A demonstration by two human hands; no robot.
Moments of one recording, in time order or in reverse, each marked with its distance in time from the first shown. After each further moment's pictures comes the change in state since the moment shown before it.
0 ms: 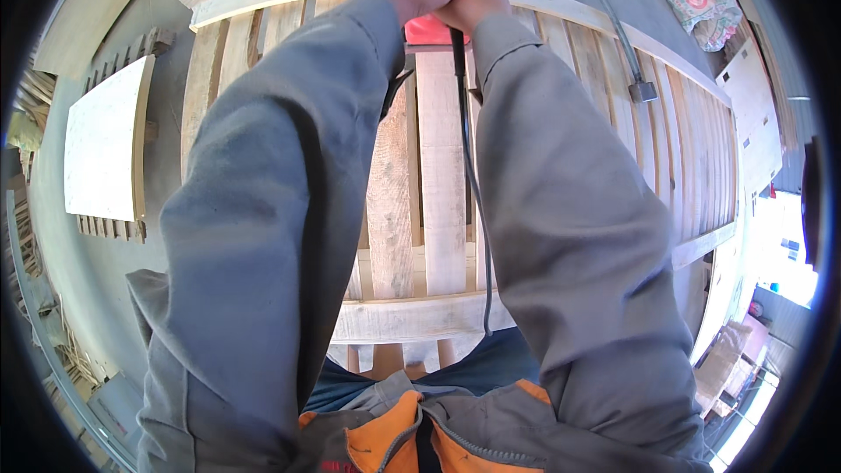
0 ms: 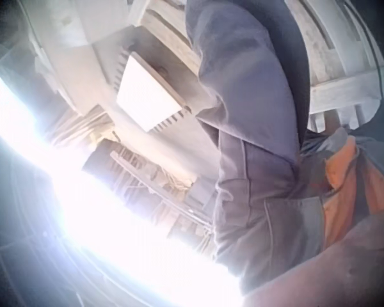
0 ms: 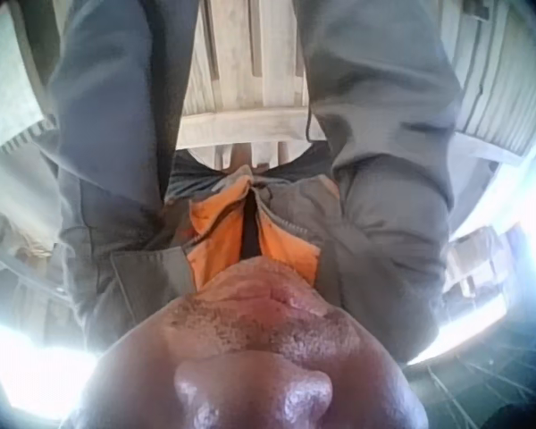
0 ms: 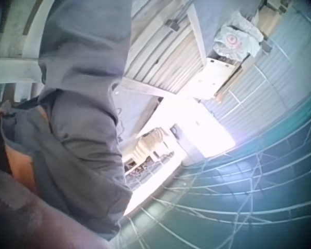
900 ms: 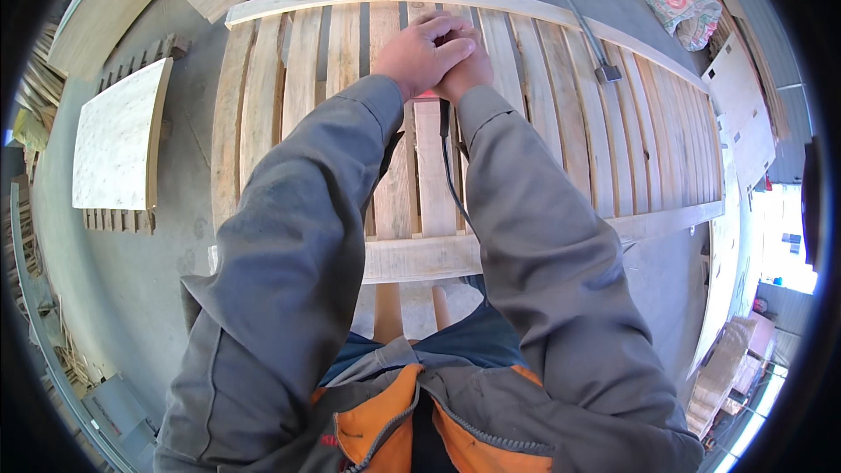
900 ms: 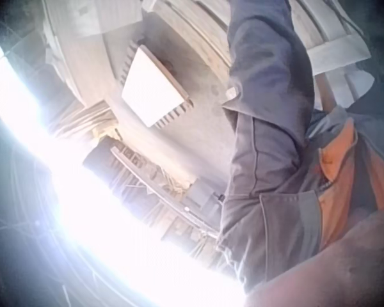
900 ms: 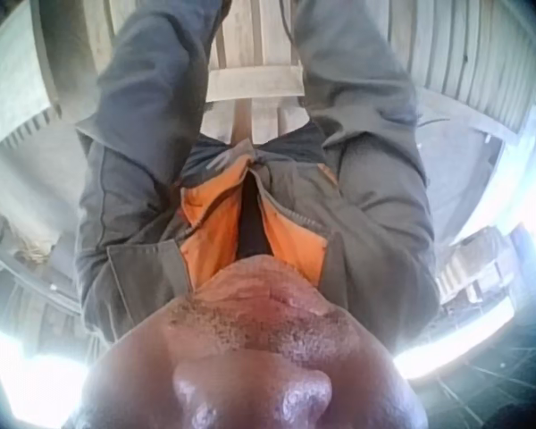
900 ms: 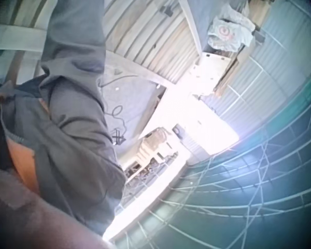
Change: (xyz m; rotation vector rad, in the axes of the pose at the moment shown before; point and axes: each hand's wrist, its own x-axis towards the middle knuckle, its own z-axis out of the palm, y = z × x) left_hand -0.140 0.042 0.029 0.092 0.031 0.009; right_hand -0.145 -0.016 -0.030 0.175 0.078 -0.126
